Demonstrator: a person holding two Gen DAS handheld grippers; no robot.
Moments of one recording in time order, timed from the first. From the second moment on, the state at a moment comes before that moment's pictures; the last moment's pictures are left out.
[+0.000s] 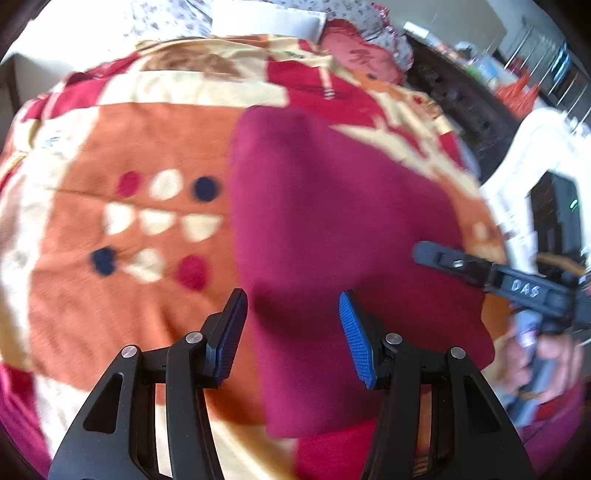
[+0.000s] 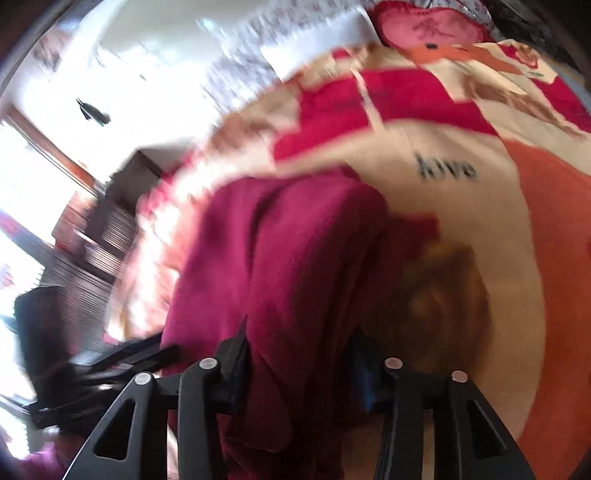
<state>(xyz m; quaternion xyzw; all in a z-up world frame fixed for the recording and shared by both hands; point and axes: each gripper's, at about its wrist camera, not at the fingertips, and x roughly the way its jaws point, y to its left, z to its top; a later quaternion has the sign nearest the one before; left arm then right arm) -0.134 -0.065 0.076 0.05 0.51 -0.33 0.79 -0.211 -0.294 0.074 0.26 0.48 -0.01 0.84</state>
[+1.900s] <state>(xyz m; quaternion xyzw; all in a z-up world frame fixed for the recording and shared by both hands) -0.164 -0.070 0.148 0.09 0.38 -0.27 0.88 -0.251 -0.221 0.163 0.10 0.37 -0.09 0.92</state>
